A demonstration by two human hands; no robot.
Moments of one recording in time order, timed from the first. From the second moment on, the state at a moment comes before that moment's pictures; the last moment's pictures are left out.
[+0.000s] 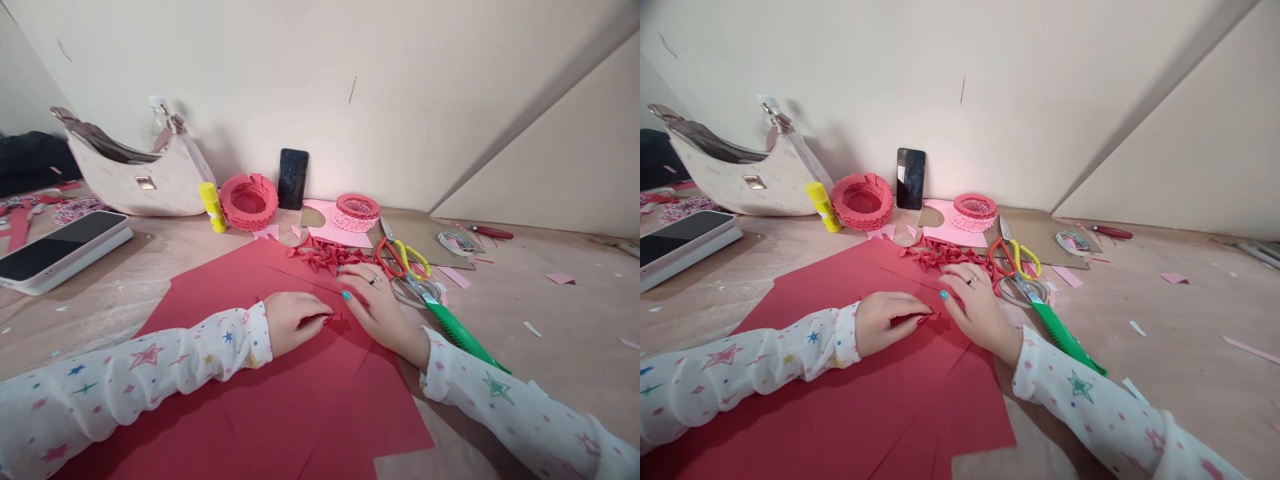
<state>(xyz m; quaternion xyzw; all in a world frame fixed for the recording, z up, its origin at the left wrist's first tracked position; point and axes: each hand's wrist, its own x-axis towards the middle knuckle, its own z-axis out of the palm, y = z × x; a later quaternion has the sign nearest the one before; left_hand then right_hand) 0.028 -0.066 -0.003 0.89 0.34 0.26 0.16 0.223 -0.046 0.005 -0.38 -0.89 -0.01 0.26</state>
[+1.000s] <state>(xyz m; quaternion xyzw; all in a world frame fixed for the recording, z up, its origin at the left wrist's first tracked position) 0.028 -0.058 -0.008 0.83 0.42 0.30 0.21 0.219 -0.059 0.013 -0.25 -0.91 0.18 0.29</state>
